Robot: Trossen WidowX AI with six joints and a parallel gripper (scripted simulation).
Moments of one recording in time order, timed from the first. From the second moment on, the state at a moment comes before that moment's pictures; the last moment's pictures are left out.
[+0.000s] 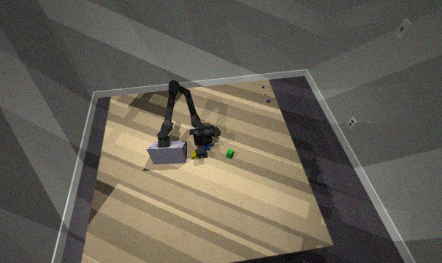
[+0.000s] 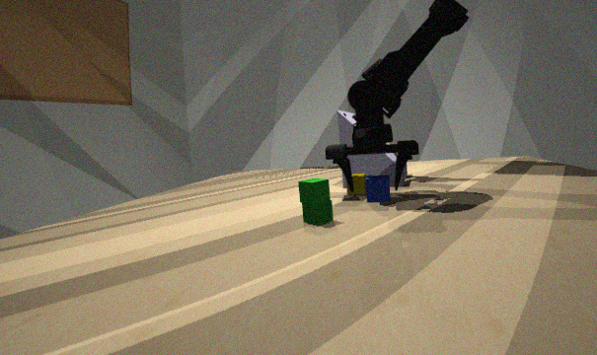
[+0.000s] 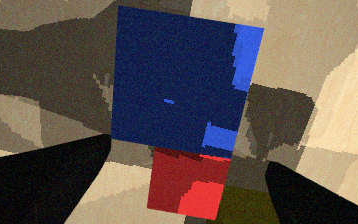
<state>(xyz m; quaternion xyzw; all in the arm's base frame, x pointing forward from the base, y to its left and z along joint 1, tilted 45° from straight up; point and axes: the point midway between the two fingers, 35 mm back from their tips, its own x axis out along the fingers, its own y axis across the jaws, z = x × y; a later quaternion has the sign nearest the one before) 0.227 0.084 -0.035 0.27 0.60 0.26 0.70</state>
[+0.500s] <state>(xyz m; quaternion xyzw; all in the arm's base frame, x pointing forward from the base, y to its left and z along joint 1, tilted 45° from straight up) 0.226 0.084 -0.036 0.28 0.61 0.26 0.70</state>
